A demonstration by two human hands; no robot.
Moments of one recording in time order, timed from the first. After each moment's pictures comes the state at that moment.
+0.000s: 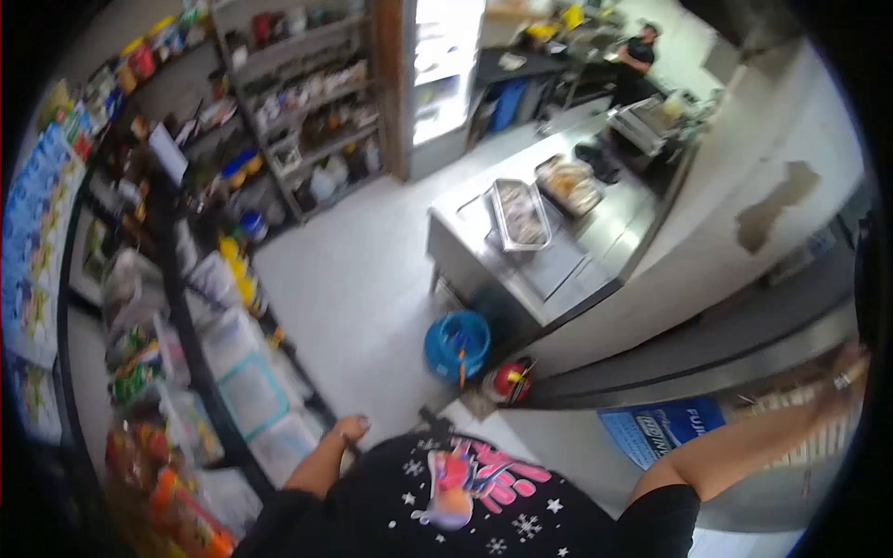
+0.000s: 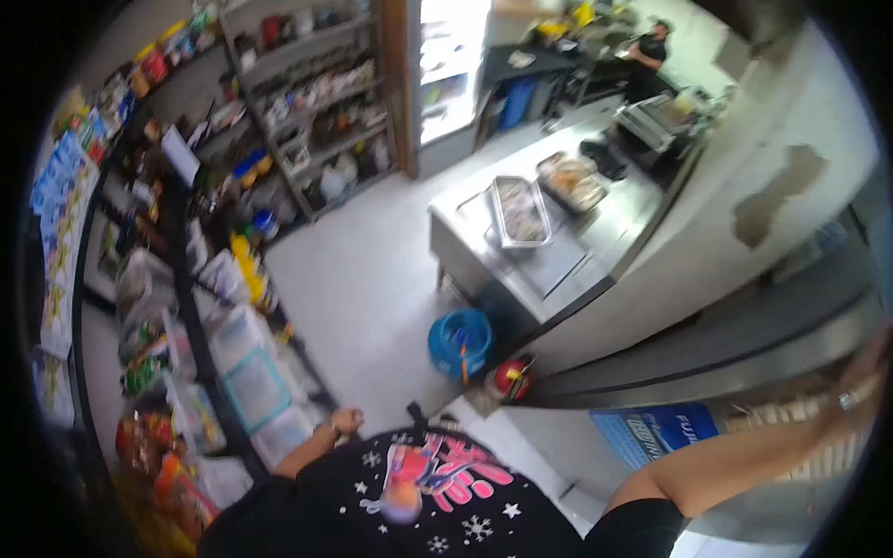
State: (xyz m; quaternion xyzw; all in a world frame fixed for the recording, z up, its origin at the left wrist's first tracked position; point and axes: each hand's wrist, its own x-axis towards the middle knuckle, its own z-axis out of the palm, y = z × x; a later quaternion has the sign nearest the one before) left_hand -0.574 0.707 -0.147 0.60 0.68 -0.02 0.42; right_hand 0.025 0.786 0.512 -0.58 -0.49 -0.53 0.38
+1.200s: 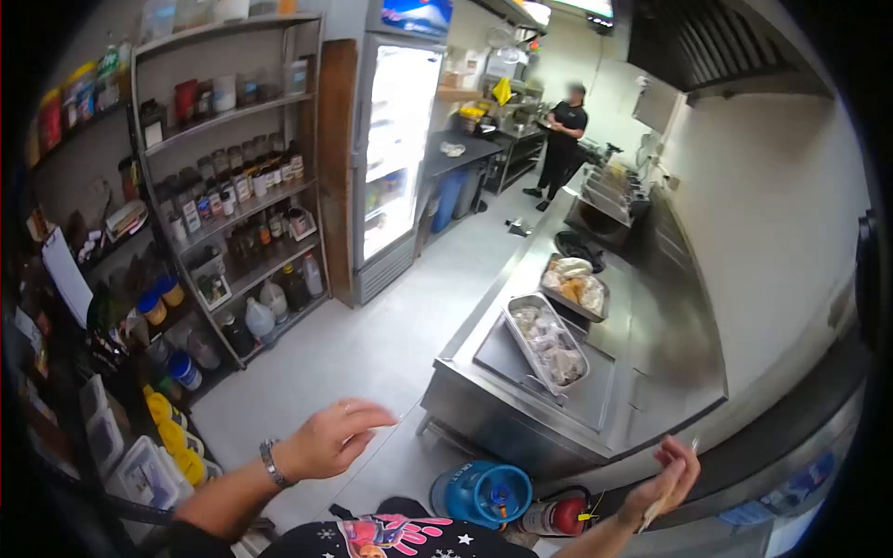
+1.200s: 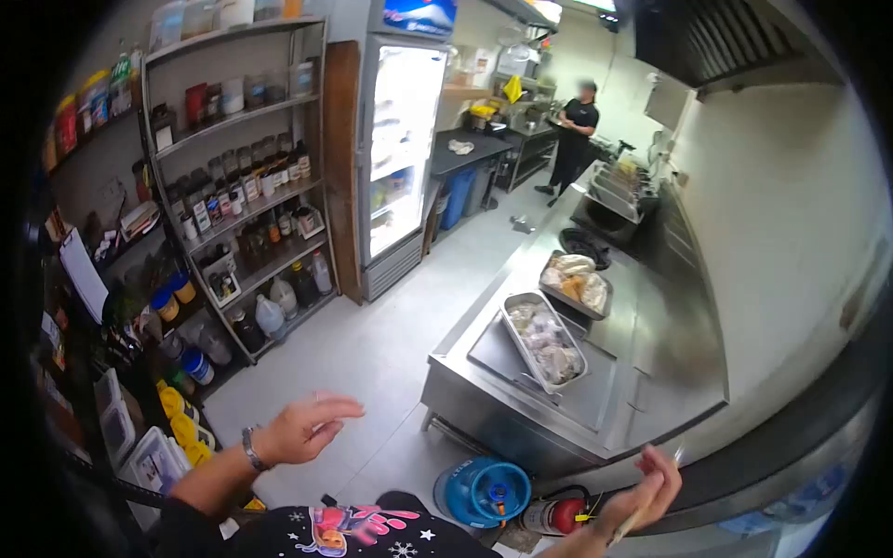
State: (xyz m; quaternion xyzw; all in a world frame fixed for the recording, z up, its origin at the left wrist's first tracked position) left_hand -0.704 1.172 0.087 0.88 0.24 0.34 0.24; right_hand -0.316 1.012 0.096 -0.58 -0.40 -0.25 0.66
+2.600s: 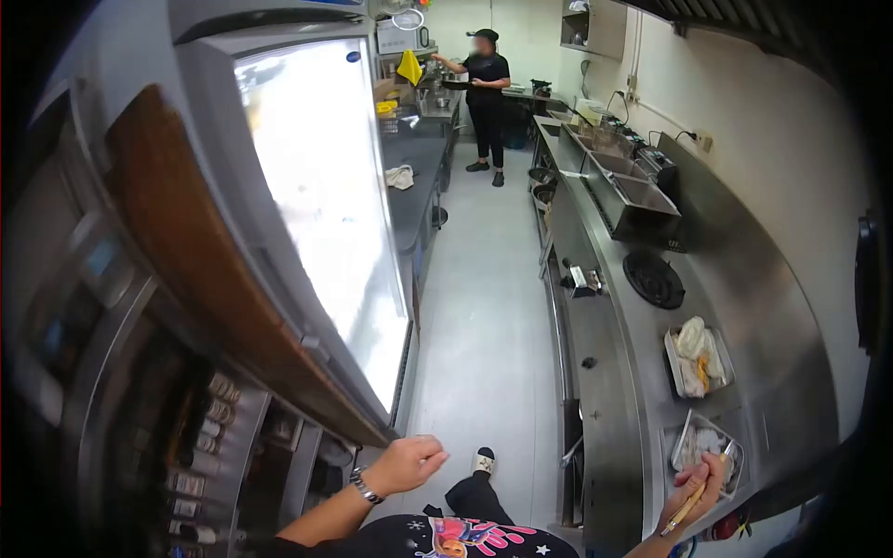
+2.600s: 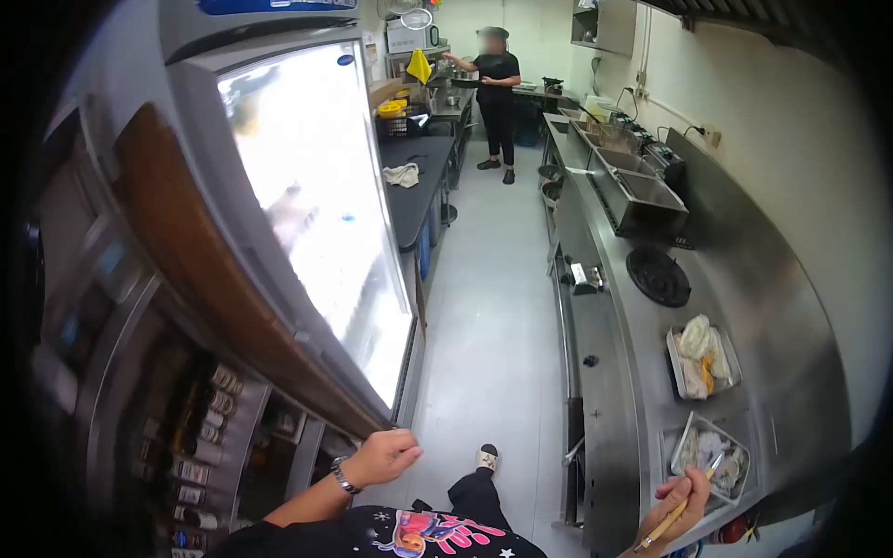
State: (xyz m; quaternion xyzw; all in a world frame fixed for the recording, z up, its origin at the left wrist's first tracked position) left_hand -0.711 1.991 0.000 0.90 0.09 0.21 0.37; right_hand -0.484 1.664 0.070 -0.76 -0.21 -0.30 0.54
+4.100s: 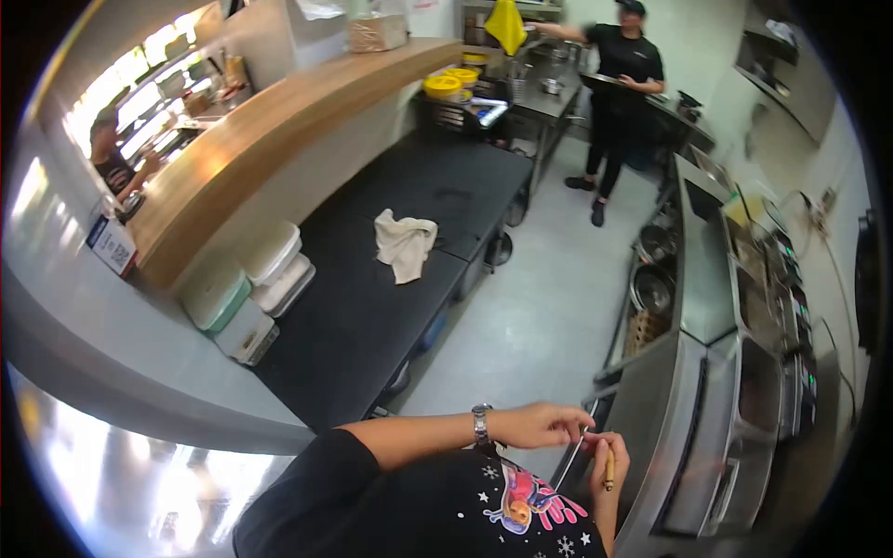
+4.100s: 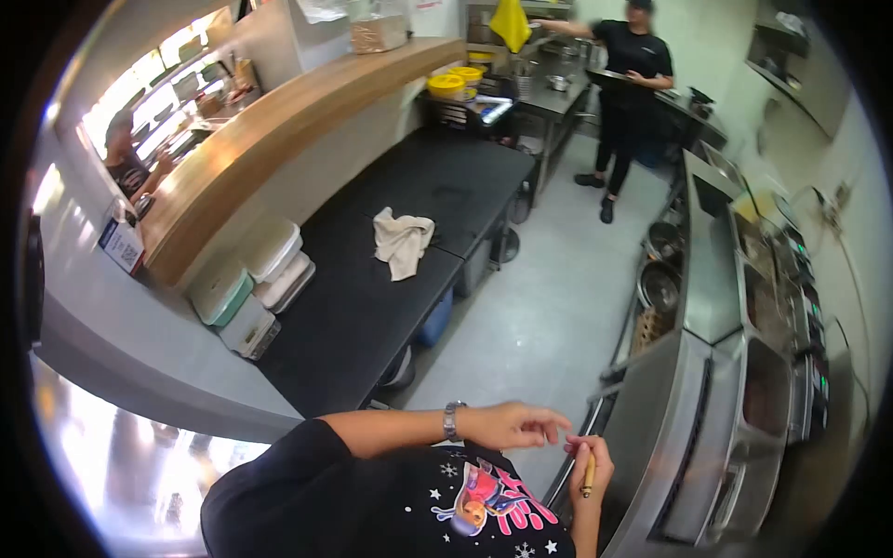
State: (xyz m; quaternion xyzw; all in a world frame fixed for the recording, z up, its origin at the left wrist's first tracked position) left_hand 0.012 2.596 -0.015 0.71 -0.02 0.05 0.70; right_hand 0.147 2.428 -0.027 -0.71 -0.39 0.22 0.54
